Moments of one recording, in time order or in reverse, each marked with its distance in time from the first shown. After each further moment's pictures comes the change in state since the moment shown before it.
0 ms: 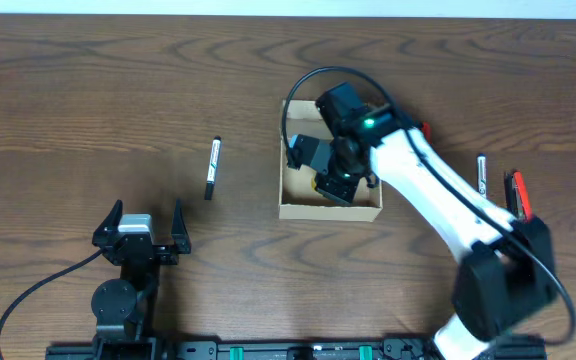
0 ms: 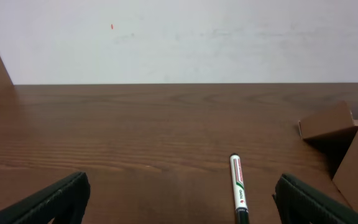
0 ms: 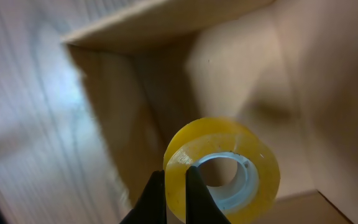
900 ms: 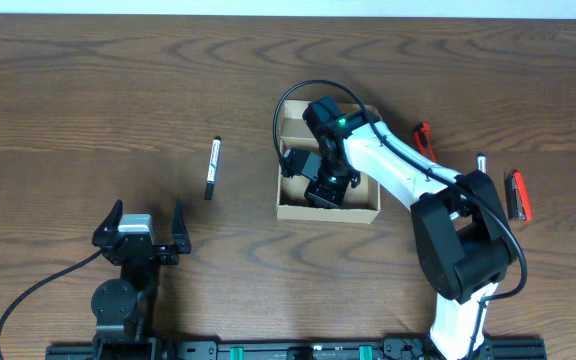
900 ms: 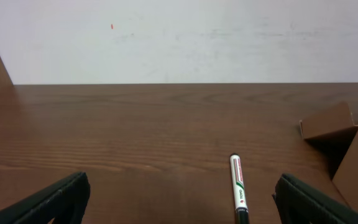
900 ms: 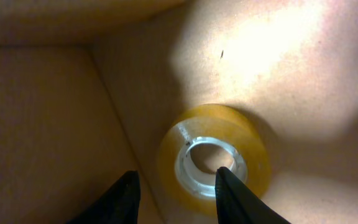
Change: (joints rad) left arm 0.000 0.000 0.000 0.000 0.000 0.000; right arm -0.002 0.198 0.000 0.060 -0.021 0.010
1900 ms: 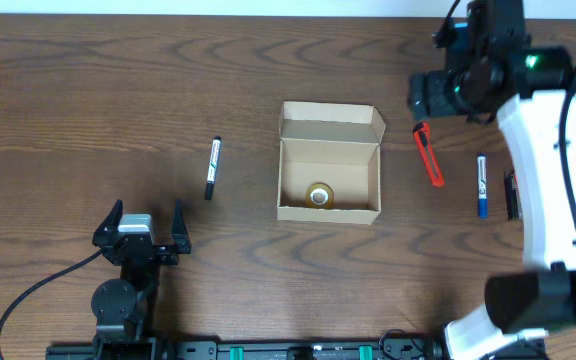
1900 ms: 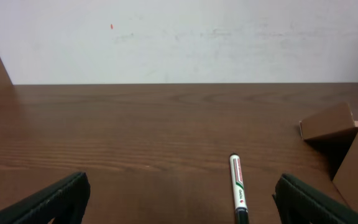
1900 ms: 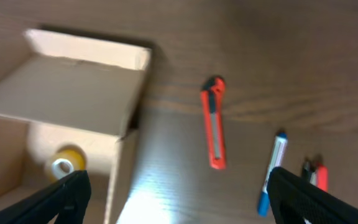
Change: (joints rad) left arm 0.000 0.000 0.000 0.000 0.002 0.000; right arm -0.462 -0.228 0.502 -0.312 0.205 0.613
